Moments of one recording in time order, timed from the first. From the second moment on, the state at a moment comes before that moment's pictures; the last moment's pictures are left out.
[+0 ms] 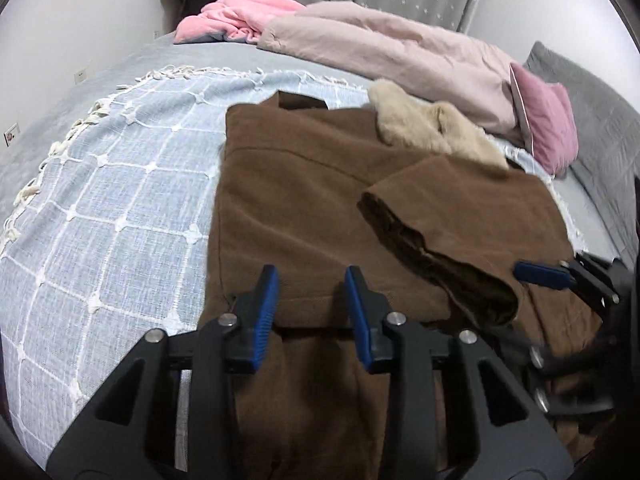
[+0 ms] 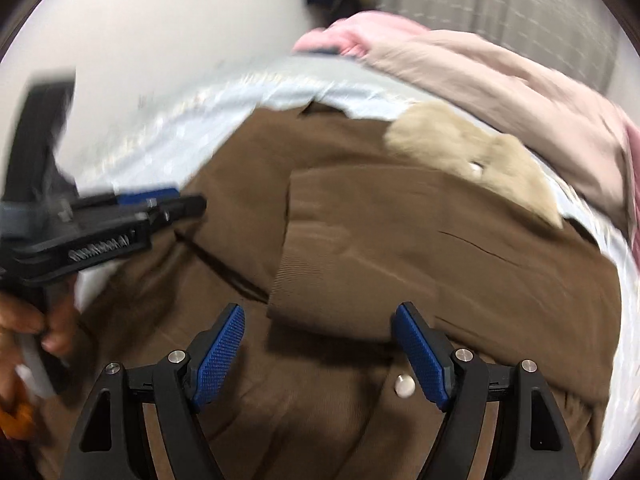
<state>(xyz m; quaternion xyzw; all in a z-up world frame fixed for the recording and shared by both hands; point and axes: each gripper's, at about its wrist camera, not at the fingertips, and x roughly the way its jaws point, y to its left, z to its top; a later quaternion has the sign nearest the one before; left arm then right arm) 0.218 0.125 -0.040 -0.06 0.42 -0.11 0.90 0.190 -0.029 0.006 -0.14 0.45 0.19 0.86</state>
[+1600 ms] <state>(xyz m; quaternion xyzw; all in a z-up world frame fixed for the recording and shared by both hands) 0.217 0.092 -0.056 -0.01 0.41 -0.11 0.90 0.271 -0.258 -0.009 0.11 0.43 0.02 0.89</state>
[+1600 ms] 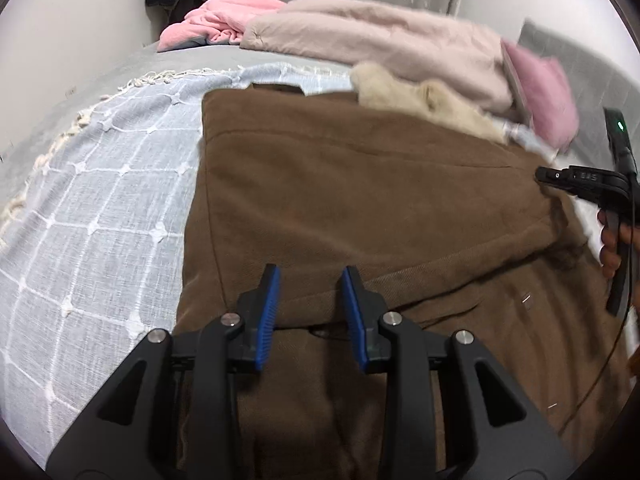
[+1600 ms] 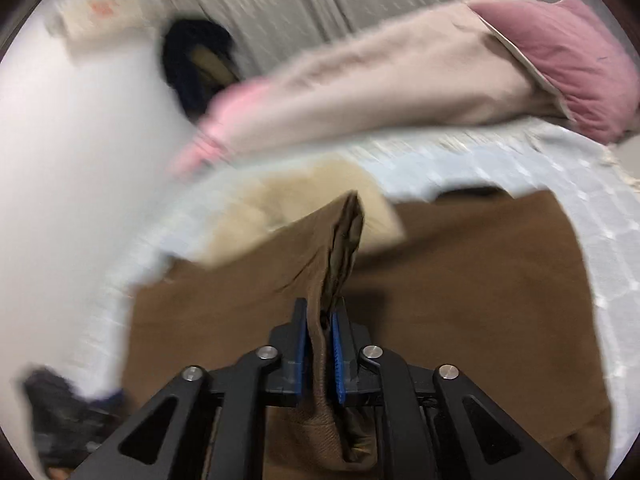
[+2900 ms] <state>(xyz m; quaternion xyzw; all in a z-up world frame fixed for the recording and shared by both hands) 0.046 0.108 0.091 0.07 0.38 -0.11 0.92 -0.013 -0.304 0.120 0.08 0.37 0.05 0.93</state>
